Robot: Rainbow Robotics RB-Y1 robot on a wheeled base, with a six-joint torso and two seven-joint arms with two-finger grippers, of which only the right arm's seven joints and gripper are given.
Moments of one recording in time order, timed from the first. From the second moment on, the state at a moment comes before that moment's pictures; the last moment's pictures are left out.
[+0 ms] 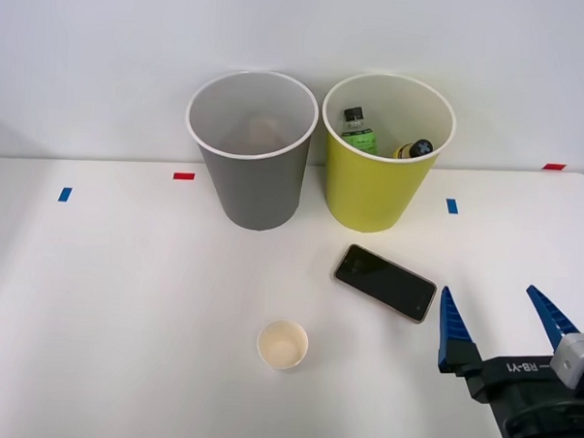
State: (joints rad) arm 0.79 -0.27 0.20 -2.34 -0.25 -0.10 1.63
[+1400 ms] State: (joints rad) arm 0.91 -0.29 0.27 -1.95 -0.07 -0.66 1.77
